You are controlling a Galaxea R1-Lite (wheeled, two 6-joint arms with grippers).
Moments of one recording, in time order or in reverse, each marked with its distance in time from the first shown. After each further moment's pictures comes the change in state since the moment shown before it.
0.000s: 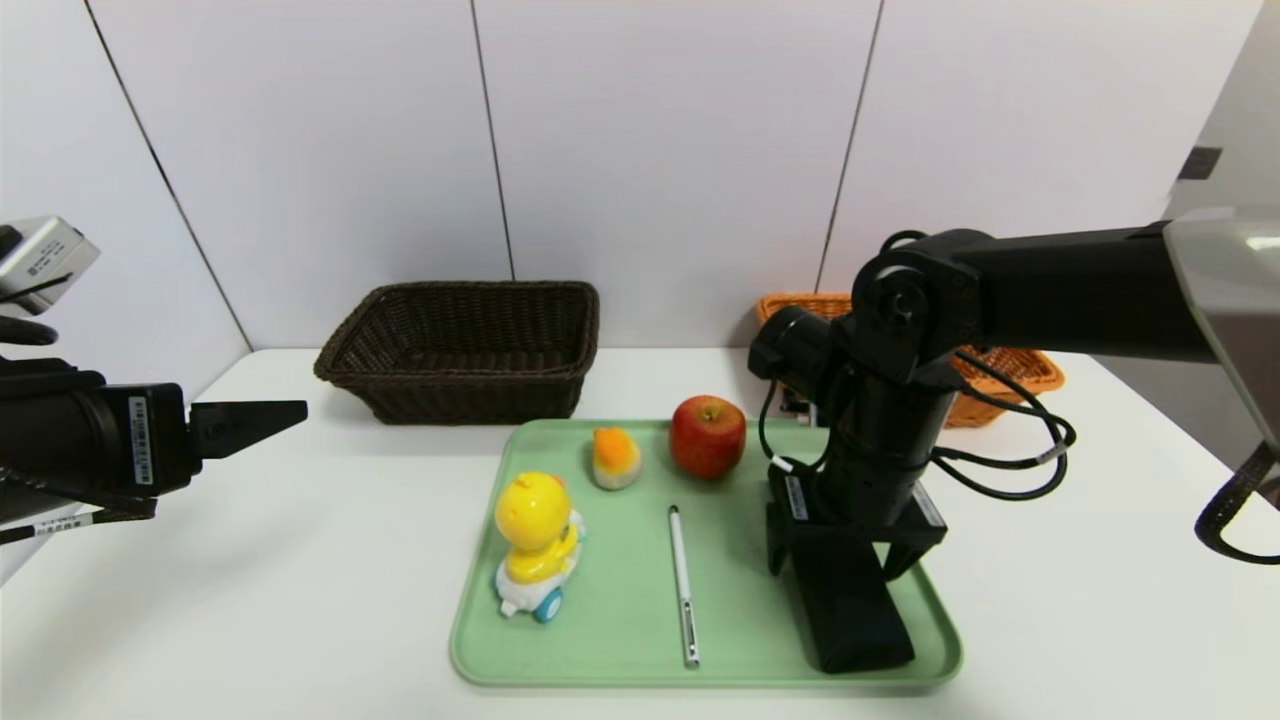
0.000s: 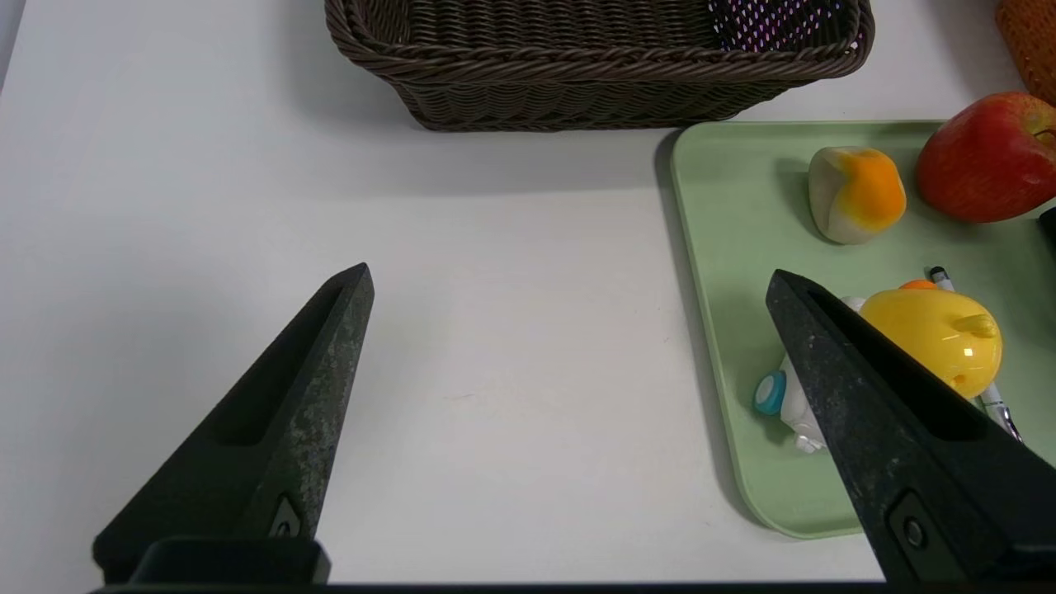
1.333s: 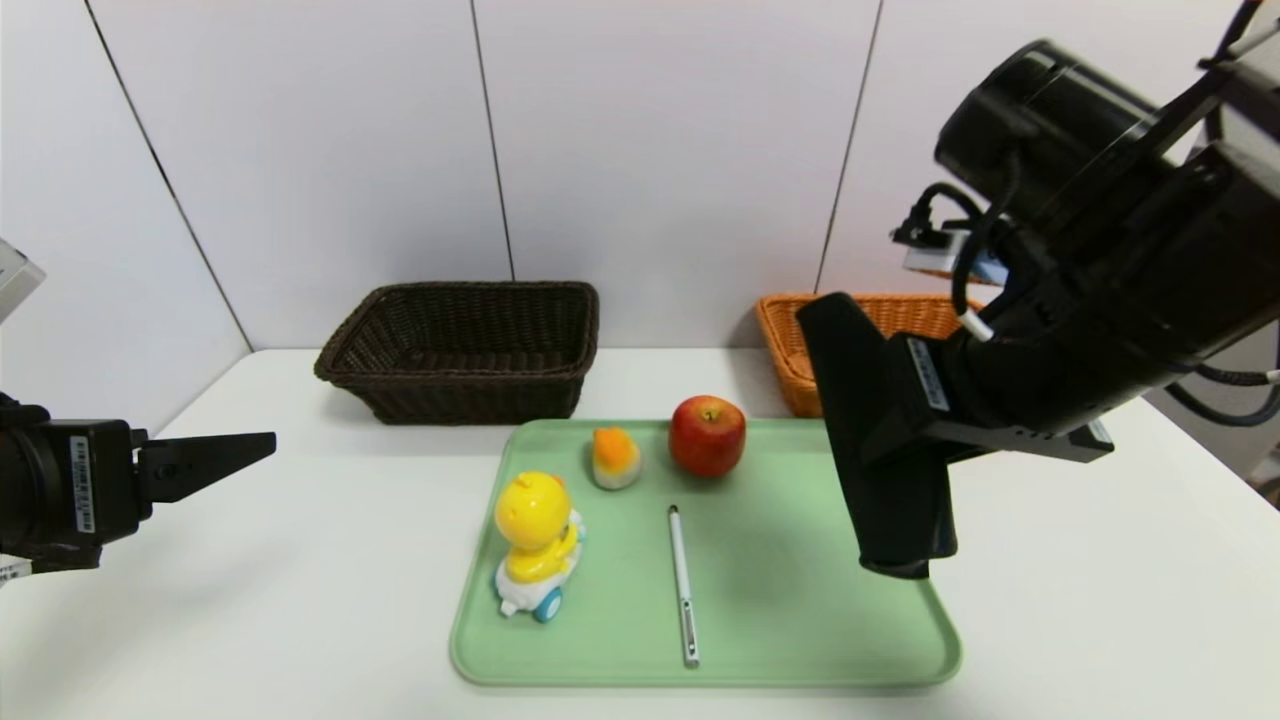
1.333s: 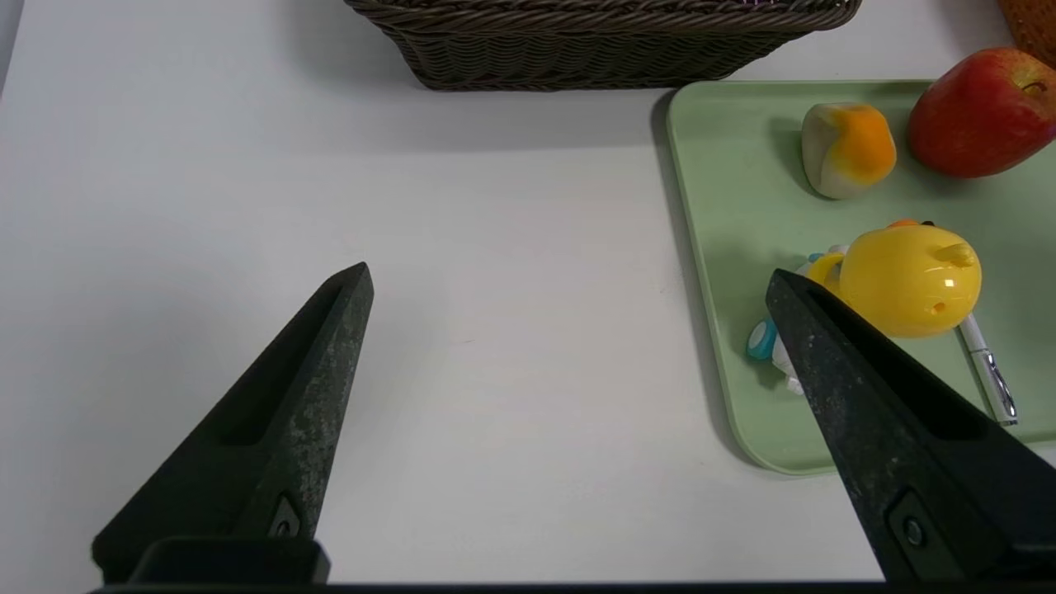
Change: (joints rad) left arm -0.002 -0.086 0.009 0.097 0.000 0.004; right arm 0.048 -0.390 -0.046 -0.003 0.013 0.006
